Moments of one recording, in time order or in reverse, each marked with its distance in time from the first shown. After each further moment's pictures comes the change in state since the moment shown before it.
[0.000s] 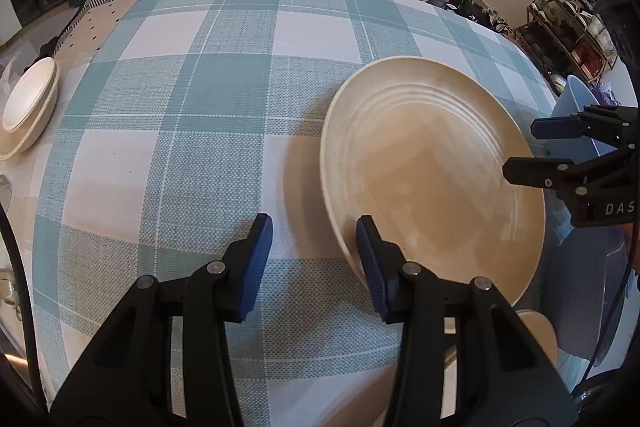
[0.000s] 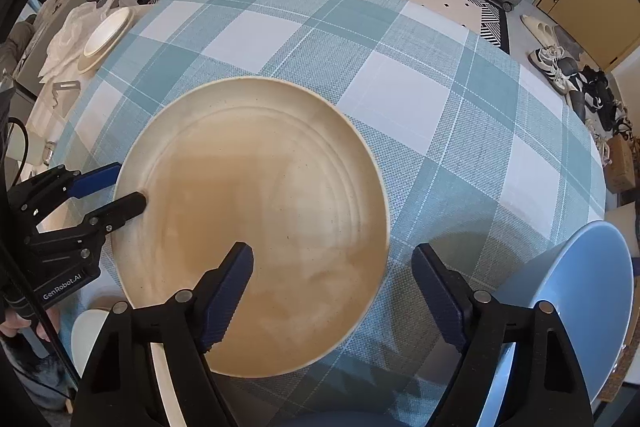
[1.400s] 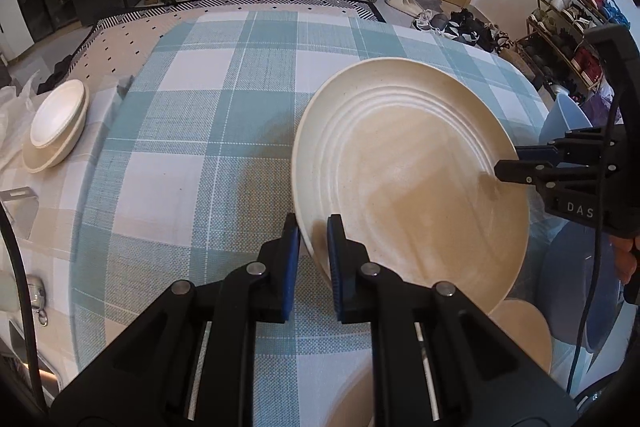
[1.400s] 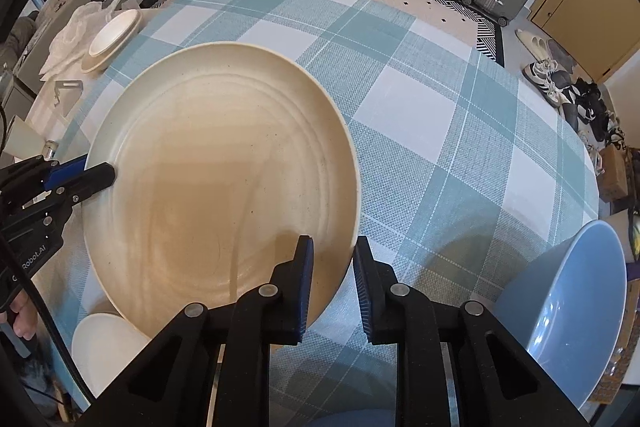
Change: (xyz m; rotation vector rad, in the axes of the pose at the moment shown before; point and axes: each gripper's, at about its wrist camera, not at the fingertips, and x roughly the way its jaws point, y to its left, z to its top) left arm -0.055 0.006 -0.004 0.020 -0.093 0.043; right arm -0.014 0.023 -0.007 -0.009 -0.063 -0.035
